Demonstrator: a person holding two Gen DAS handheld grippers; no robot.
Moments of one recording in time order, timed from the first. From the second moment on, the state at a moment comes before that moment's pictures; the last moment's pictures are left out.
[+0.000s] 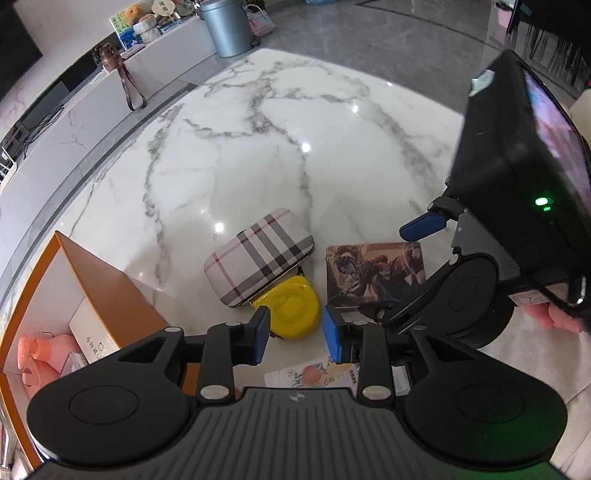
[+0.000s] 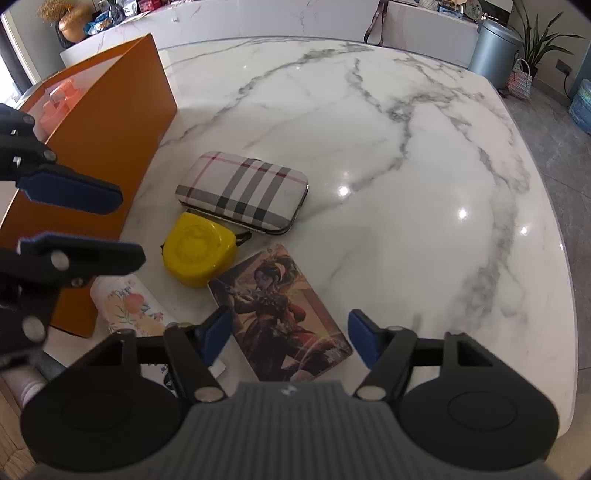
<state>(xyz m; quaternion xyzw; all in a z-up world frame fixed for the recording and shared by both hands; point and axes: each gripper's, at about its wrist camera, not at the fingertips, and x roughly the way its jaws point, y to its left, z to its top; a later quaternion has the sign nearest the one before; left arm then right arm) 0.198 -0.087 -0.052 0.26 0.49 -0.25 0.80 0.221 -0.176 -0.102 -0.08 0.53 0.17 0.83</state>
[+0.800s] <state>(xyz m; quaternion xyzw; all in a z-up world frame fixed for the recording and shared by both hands) 0.260 -0.113 -0.085 0.36 0.48 -0.33 0.73 0.262 -0.215 -0.112 0.03 0.52 0.10 0.85</state>
